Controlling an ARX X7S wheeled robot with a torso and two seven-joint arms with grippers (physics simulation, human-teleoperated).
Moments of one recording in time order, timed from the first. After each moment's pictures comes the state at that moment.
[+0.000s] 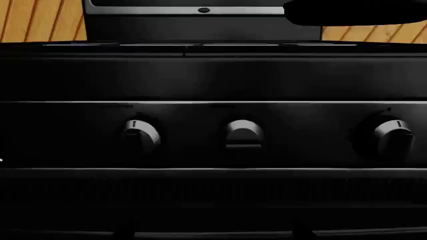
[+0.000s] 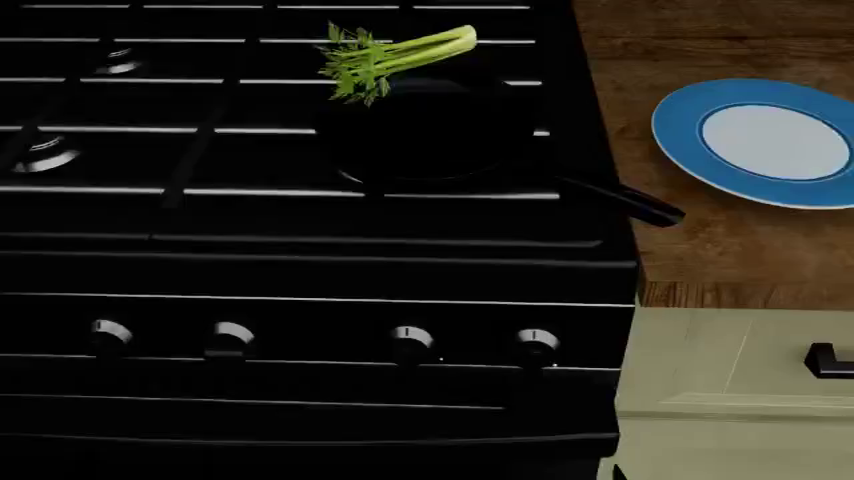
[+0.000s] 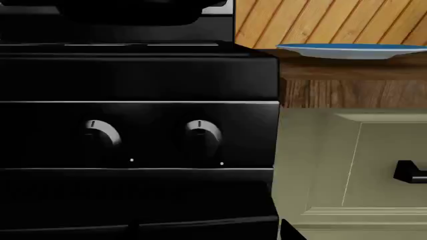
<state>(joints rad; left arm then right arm) 0.00 0.00 0.00 0.00 0.00 0.00 0.00 0.00 0.00 0.00 0.00 0.00 0.00 0.00</state>
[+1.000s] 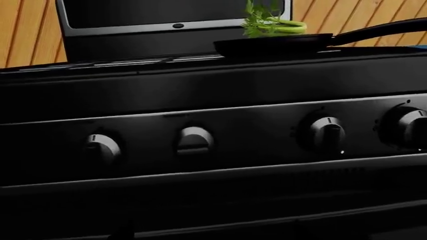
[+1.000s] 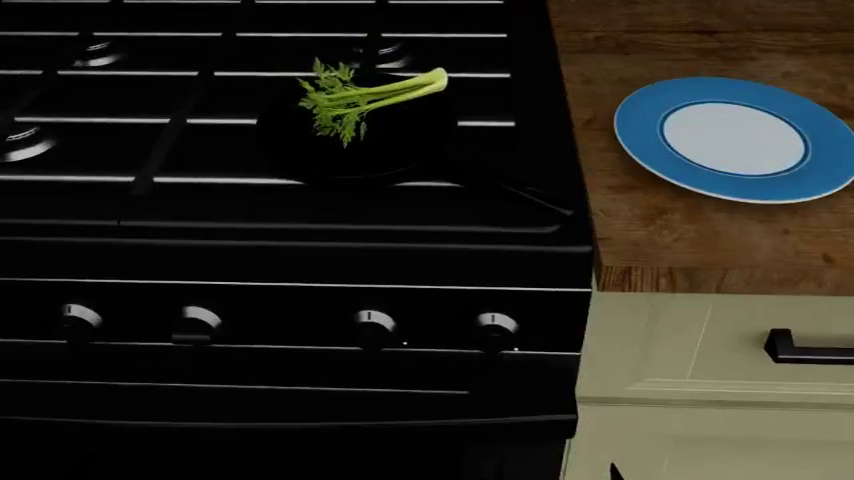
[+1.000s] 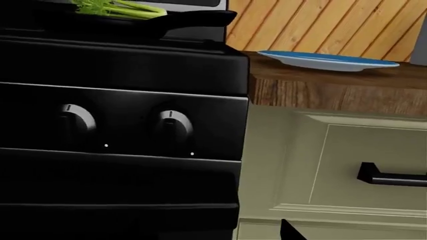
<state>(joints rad) 0.02 -0.10 0.12 0.02 -0.03 0.05 -0.08 0.01 0.10 -0.13 0.02 0.03 -0.02 0.13</state>
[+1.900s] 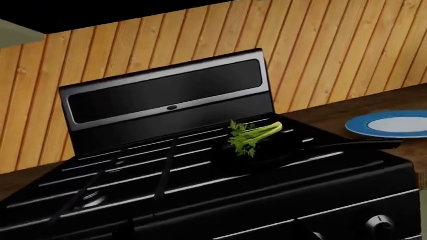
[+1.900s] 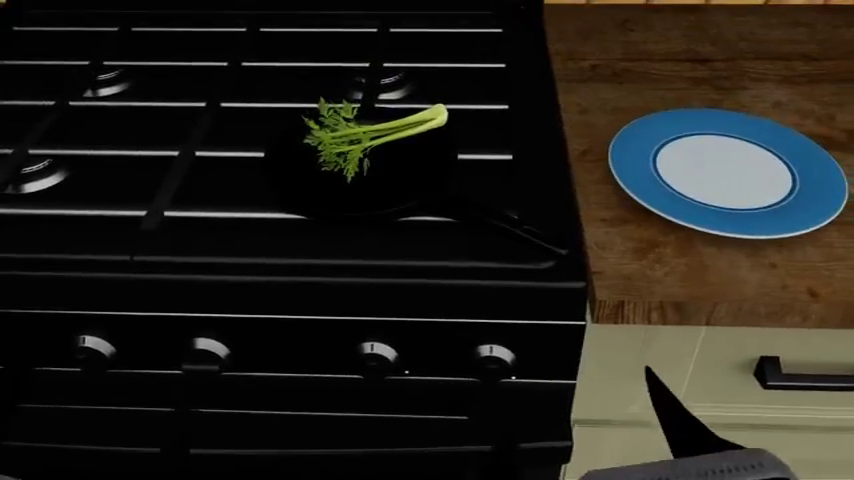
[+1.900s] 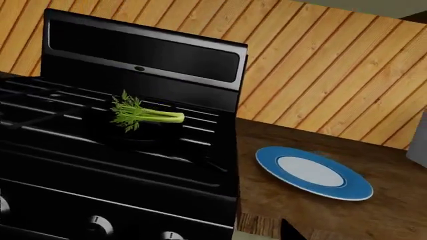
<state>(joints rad) 0.02 -0.15 0.13 0.71 0.06 -0.51 0.00 0.01 0.20 -0.06 -0.67 0.03 0.55 -0.01</state>
